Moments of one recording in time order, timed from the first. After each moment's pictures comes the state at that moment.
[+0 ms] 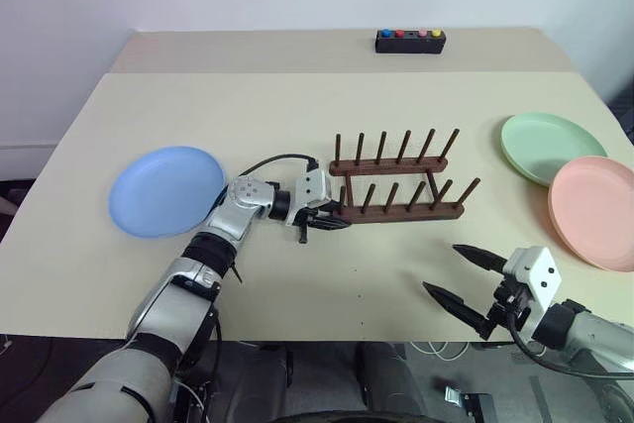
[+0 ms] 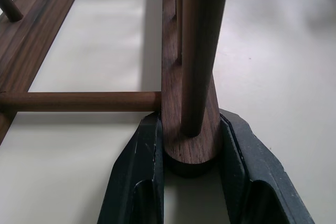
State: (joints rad) left arm -0.79 0.26 -0.34 0.76 -0.07 -0.16 -1.21; right arm 0.47 -0.63 -0.32 -0.55 0.47 0.28 0.81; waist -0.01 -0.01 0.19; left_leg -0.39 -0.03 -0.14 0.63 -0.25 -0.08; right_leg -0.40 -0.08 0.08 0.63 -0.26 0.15
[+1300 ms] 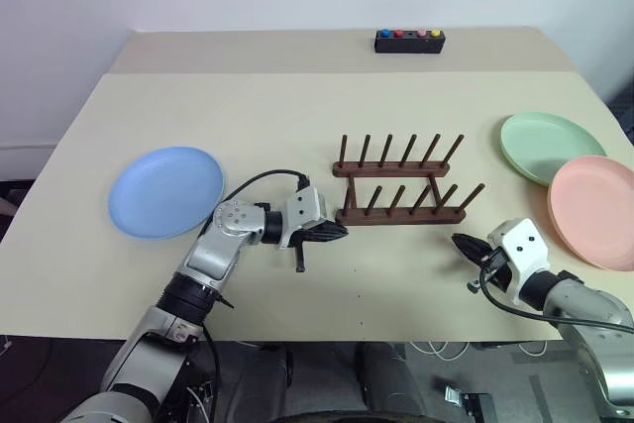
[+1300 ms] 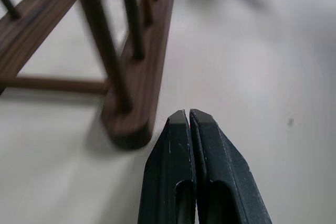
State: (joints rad) left arm -0.49 0.32 -0.33 0.17 -0.07 0.15 -1.10; right arm 0.21 -0.65 -0.23 -0.34 0.23 0.33 0.63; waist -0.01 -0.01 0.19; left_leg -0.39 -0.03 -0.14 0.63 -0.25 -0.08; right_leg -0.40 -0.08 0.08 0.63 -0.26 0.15
